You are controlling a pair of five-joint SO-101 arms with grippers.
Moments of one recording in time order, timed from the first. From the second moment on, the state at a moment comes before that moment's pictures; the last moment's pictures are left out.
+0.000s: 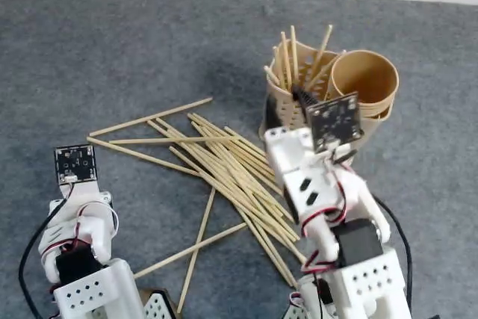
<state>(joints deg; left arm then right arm) -30.8 -95.3 90.2 60.5 -10.1 -23.4 -69.2 53.1 36.4 5.2</state>
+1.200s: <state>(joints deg) -33.5 -95.3 90.2 58.4 -10.1 -61.0 -42.8 57.4 58.4 16.3</state>
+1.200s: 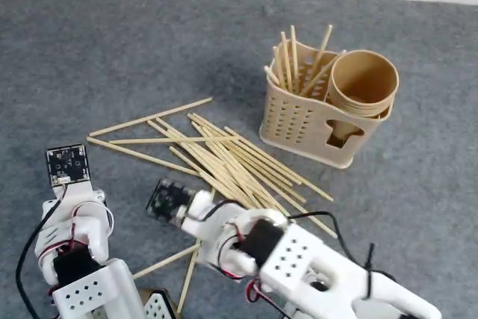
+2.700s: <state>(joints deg) -33.5 -95.3 90.2 58.4 -10.1 -52.4 -32.5 51.6 55.7 22.0</state>
